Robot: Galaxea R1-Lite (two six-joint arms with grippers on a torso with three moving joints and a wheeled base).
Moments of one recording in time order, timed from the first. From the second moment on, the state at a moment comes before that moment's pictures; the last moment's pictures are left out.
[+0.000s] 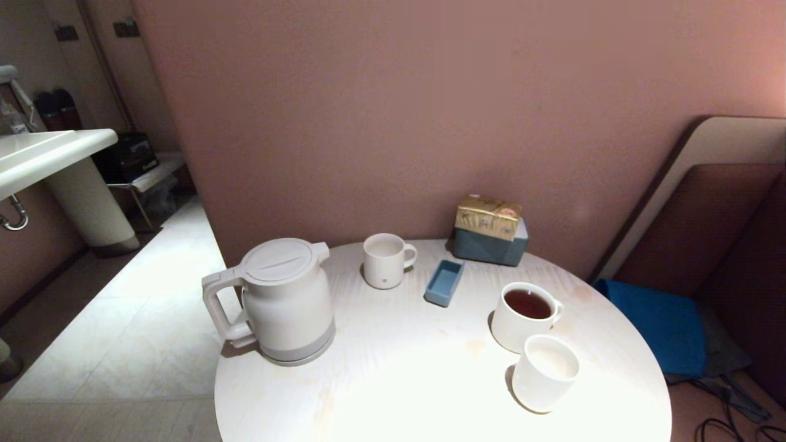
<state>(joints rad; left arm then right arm) 0.01 0.00 -0.01 0.03 -0.01 0.01 -0.02 0.17 -0.35 0.36 -0.18 0.02</state>
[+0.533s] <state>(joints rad) 0.01 0.00 -0.01 0.03 -0.01 0.00 -0.01 0.00 -0.01 -0.04 0.06 -0.15</state>
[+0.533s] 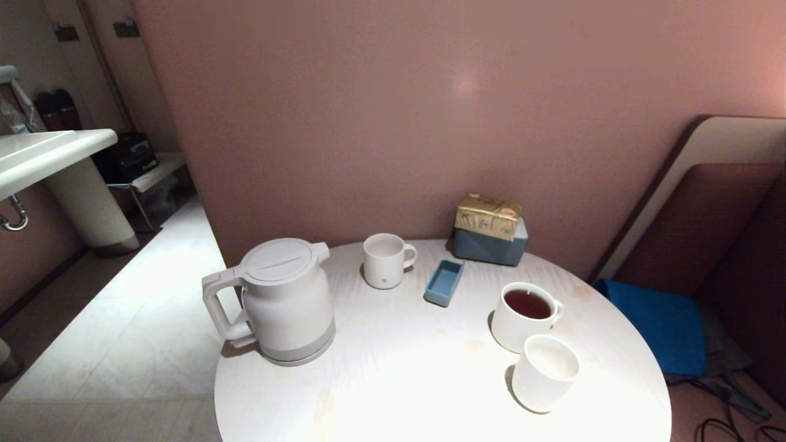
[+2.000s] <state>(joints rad) 0.01 0.00 -0.01 0.03 -0.01 0.01 -0.01 0.00 0.00 -0.06 0.03 -0.04</state>
